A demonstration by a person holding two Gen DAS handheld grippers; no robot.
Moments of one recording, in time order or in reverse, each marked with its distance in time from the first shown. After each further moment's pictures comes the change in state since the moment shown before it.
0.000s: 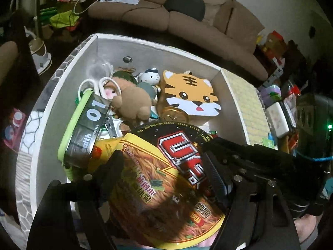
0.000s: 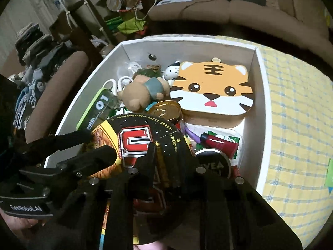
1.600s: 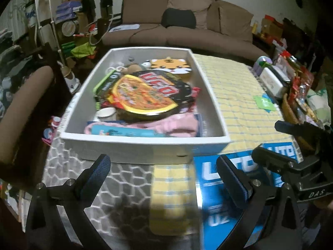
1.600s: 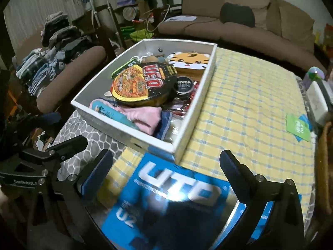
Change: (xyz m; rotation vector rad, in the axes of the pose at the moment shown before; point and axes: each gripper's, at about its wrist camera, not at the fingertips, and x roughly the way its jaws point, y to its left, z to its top) left arm -0.130 -0.107 -0.195 0.166 -0.162 0.223; right arm -0.179 0.022 -0.203 -0.018 -0.162 -0.122
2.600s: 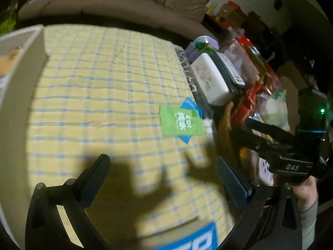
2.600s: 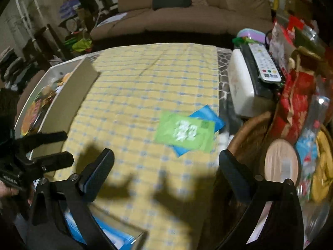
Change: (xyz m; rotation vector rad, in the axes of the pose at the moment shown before) left arm 0.205 -0.261 0.121 -0.055 0.230 -0.483; right arm -0.002 -0.365 0.015 0.282 0.082 -0.171
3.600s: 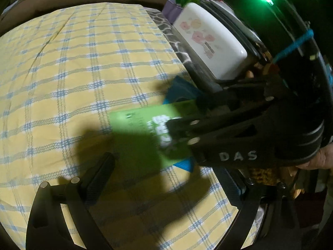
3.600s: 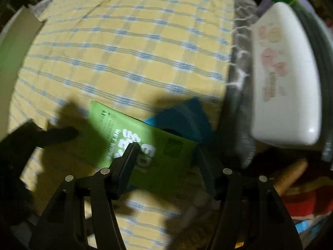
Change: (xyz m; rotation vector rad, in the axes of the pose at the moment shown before) left arm 0.154 -0.039 0.026 0.235 0.173 0.003; right arm 0.162 -0.026 0.044 -0.057 0.456 -0.105
